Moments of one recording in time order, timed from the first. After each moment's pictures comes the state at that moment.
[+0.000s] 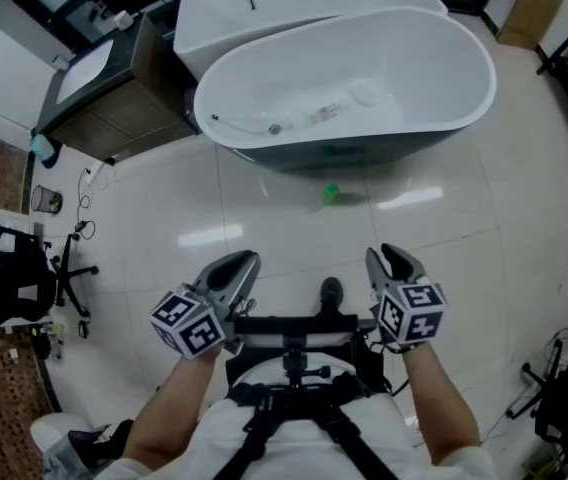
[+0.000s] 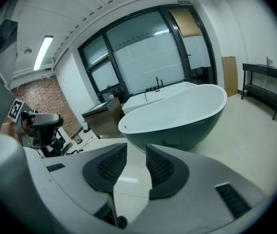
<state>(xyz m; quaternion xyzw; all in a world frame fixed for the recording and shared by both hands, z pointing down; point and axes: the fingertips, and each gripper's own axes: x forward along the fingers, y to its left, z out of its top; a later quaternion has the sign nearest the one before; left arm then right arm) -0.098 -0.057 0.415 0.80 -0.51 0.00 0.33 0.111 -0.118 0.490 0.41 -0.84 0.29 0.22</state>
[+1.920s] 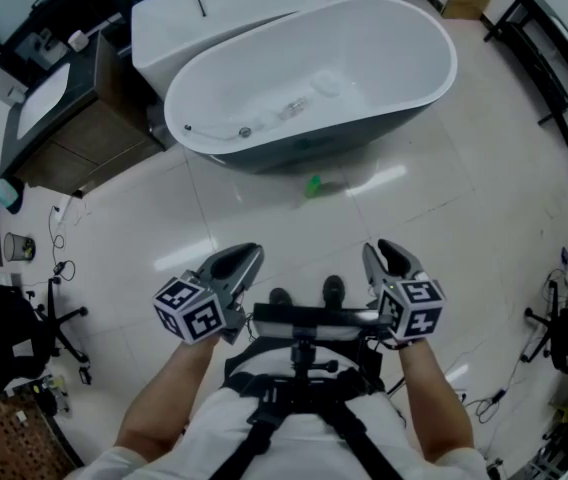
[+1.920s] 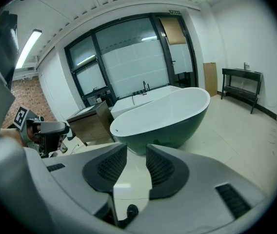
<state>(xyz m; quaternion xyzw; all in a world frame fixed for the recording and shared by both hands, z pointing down) -0.158 -0.059 0.441 0.86 -0.38 0.02 0.35 0.052 -0.069 0.471 0.51 -0.78 0.30 0.20</state>
